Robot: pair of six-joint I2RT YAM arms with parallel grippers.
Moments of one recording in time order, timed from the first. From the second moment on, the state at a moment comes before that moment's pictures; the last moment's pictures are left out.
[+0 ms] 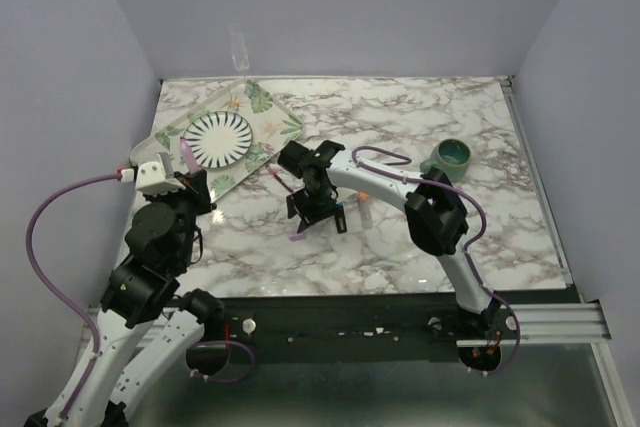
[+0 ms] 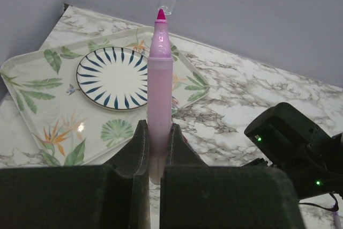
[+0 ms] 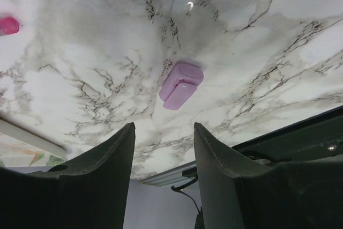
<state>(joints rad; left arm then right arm) -0.51 0.43 0.82 -0.45 -0.56 -0.35 0.93 2.21 1.89 -1.12 -0.11 1.92</state>
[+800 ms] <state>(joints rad) -0.54 0.40 0.81 -0.44 -0.56 -0.35 0.93 2.32 1.89 -1.15 -0.17 1.97</state>
